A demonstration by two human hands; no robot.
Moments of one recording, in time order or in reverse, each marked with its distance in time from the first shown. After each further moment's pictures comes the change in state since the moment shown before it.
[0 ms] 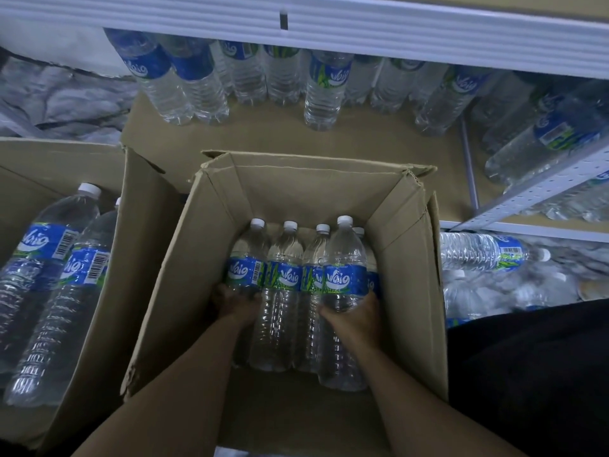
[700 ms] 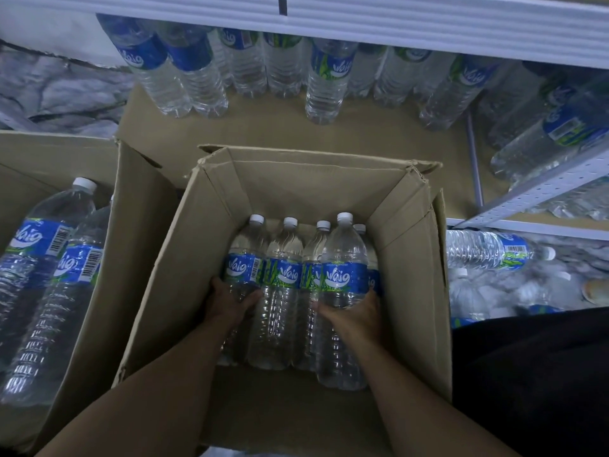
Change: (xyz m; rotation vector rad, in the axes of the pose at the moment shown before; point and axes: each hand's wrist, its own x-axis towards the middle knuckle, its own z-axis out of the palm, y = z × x) left_hand 0.013 -0.014 -0.012 -0.016 -0.044 0.150; right_hand 0.002 -0.004 -0.001 0.034 -0.029 0.049
